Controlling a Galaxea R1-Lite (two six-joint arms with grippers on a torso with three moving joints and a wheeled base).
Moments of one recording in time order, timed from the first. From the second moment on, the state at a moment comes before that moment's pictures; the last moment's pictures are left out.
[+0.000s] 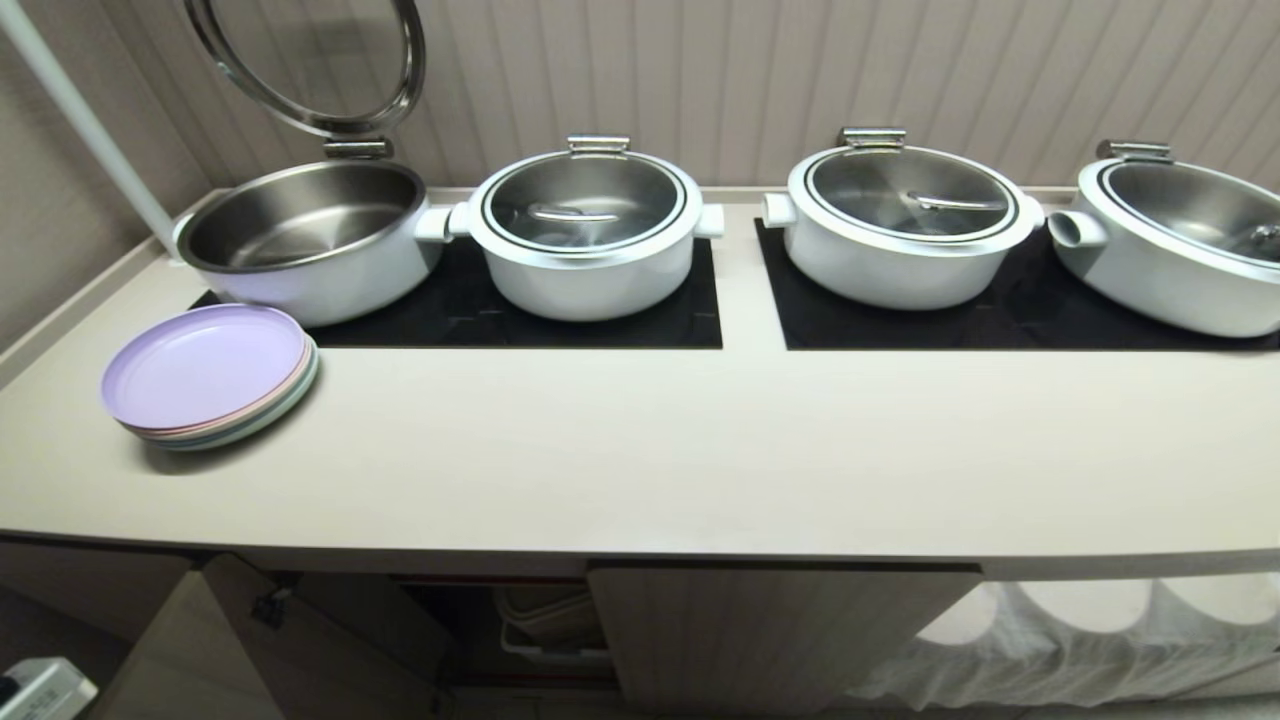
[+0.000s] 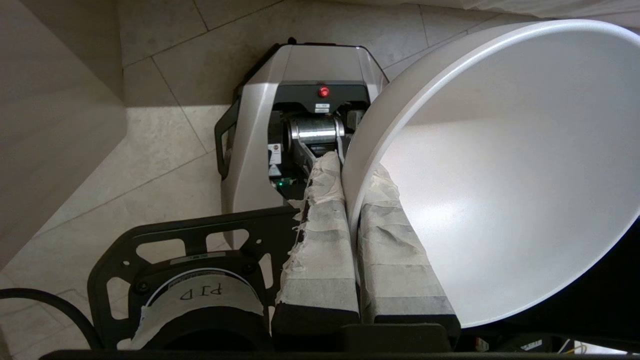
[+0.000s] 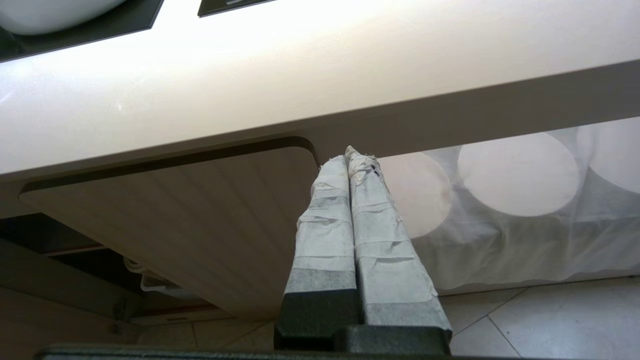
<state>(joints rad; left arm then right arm) -0.39 0.77 -0.43 0.54 -0.09 -0.45 0.01 0.00 0.00 -0.01 -0.06 0.19</state>
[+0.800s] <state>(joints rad) -0.39 0.77 -0.44 0.55 -0.10 -0.44 0.01 0.00 0.00 -0.01 -0.06 0.19</state>
